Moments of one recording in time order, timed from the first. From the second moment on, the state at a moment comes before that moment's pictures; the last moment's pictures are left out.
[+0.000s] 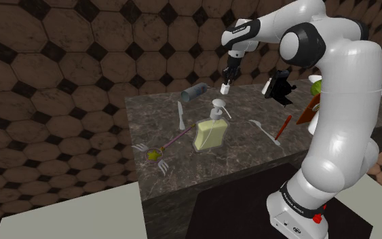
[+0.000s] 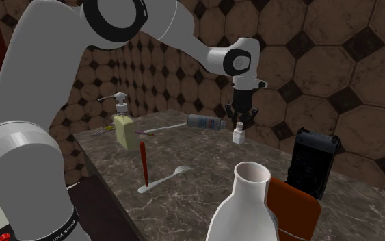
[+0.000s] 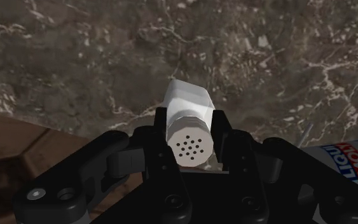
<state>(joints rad) -0.14 0.49 -0.33 -1.57 0.17 2.04 -0.48</state>
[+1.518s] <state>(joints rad) -0.14 0.44 -0.34 -1.42 0.15 1.84 -0.47</state>
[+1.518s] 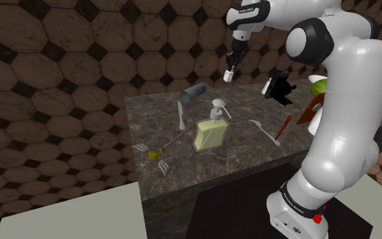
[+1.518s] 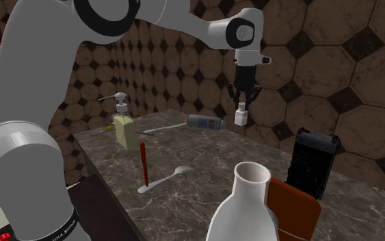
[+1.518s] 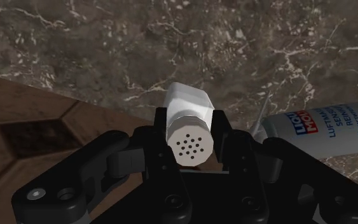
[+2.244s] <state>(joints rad) -0.15 0.45 -0.34 -1.26 0.15 1.69 -0.46</state>
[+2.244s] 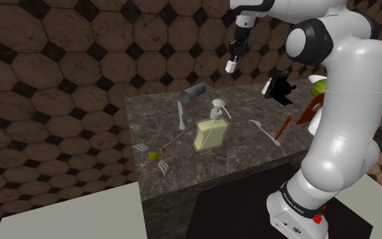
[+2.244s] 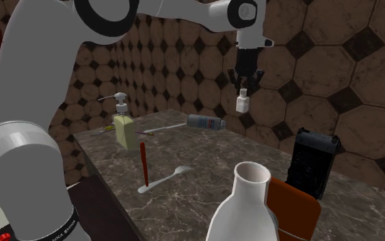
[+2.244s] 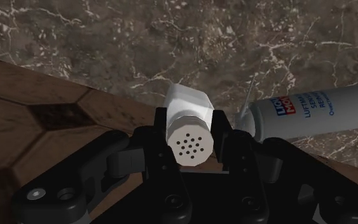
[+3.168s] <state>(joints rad) 0.02 0.10 -0.30 -1.68 0.03 1.78 -0.26</state>
